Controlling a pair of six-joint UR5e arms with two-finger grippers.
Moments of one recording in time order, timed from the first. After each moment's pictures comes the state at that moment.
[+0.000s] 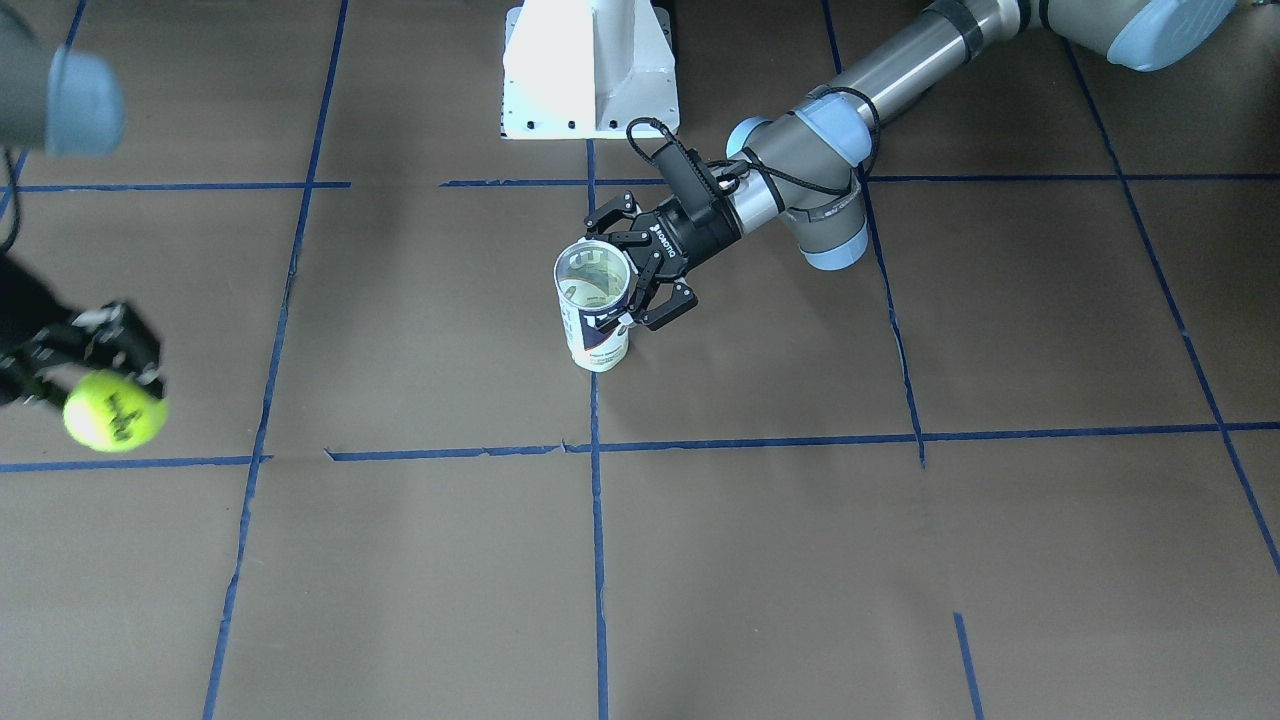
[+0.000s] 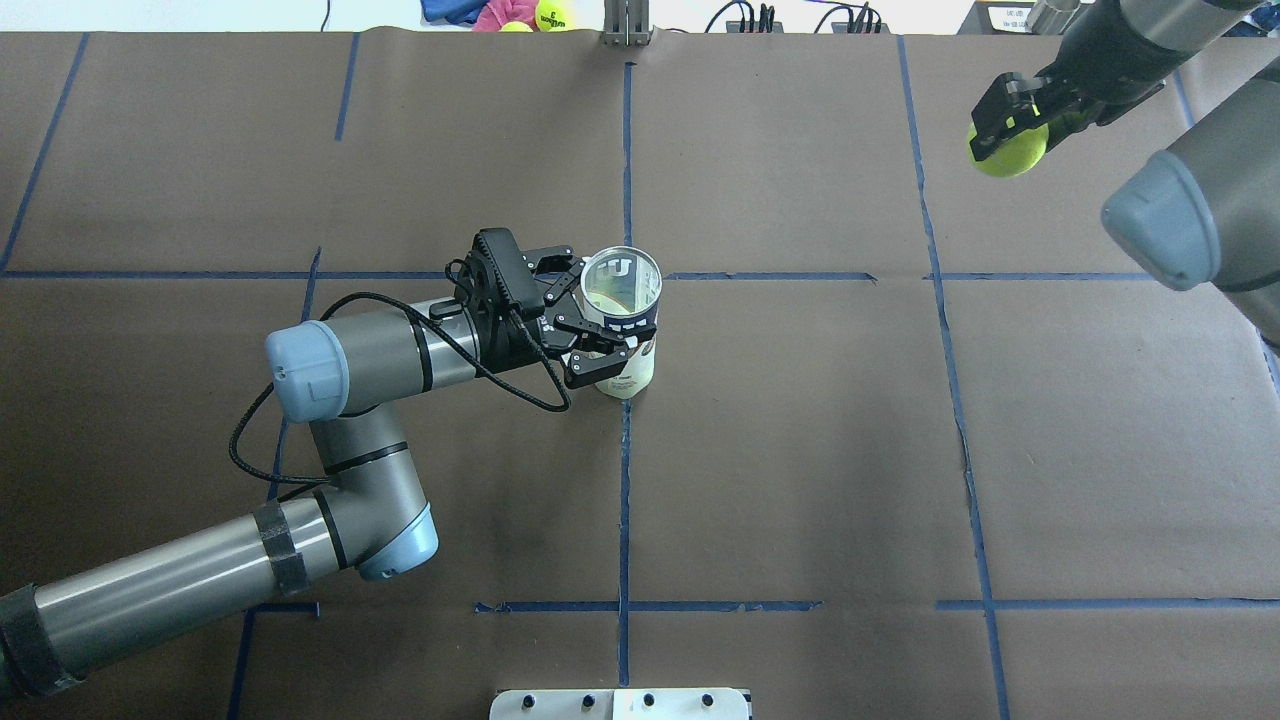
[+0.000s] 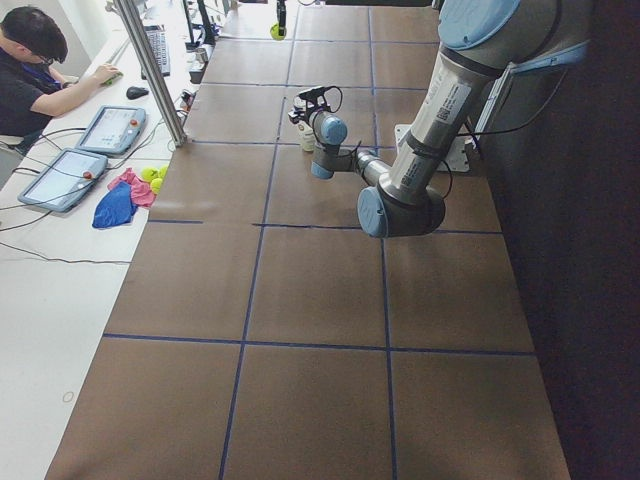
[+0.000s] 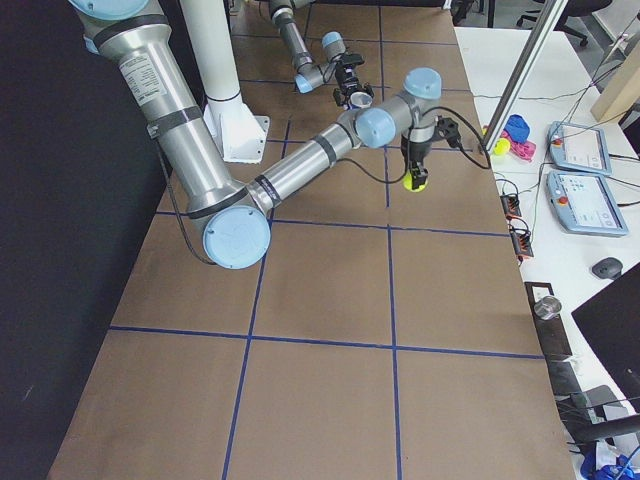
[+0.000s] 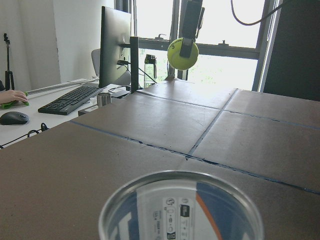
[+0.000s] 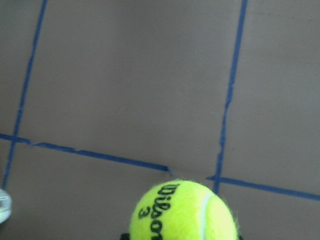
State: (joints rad) left arm -0.49 -2.20 -1.28 -3.16 -1.62 -0.39; right arm 1.06 -1.07 1.93 -1.79 2.23 0.64
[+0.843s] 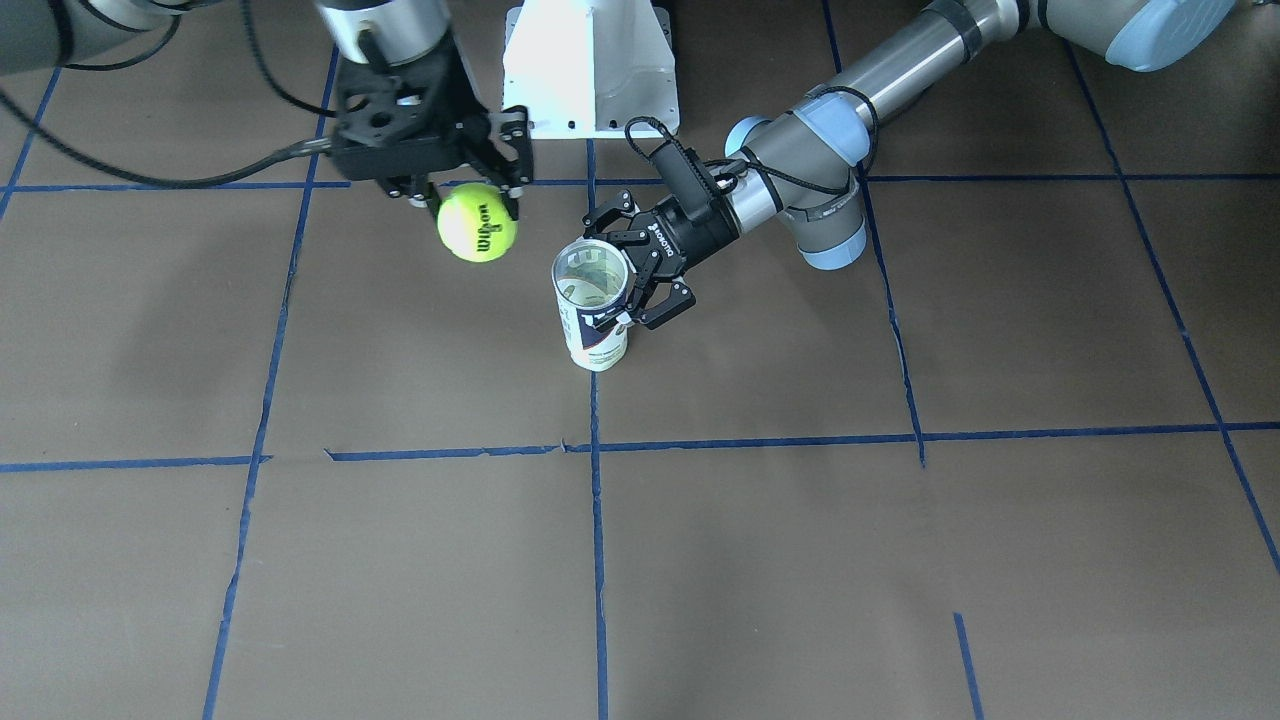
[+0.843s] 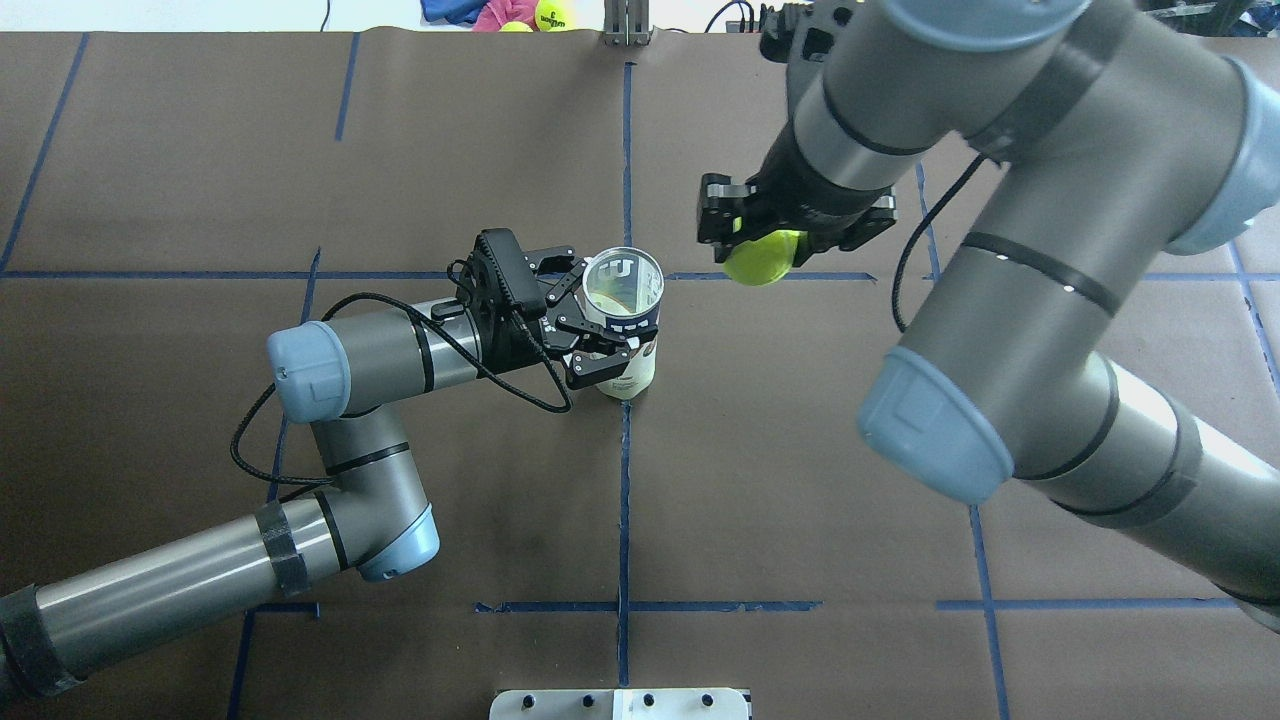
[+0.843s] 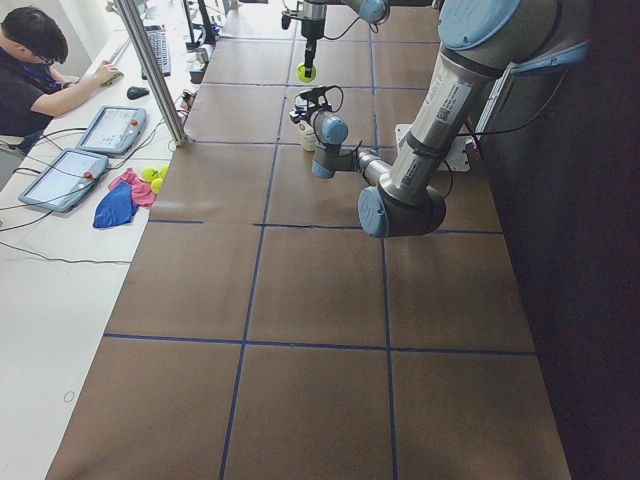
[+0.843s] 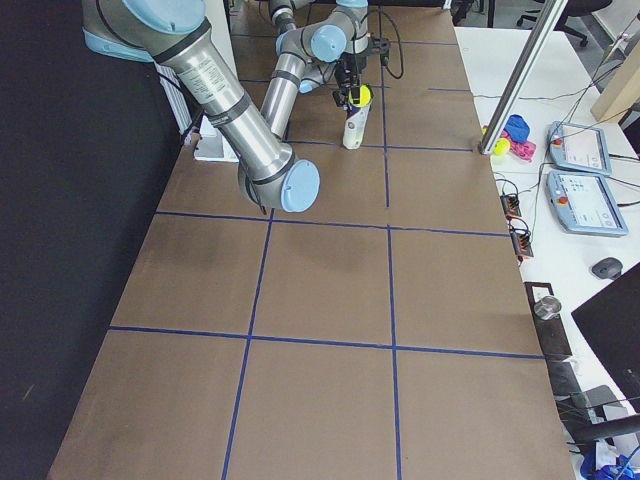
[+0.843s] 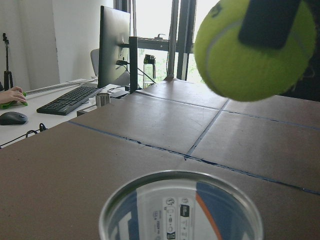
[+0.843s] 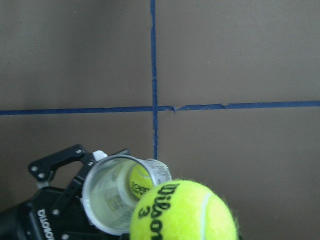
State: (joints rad) left arm -0.49 -2.21 -1.28 -3.16 -1.62 -0.39; right arm 0.66 -0.66 1.85 -1.93 1.95 1.18
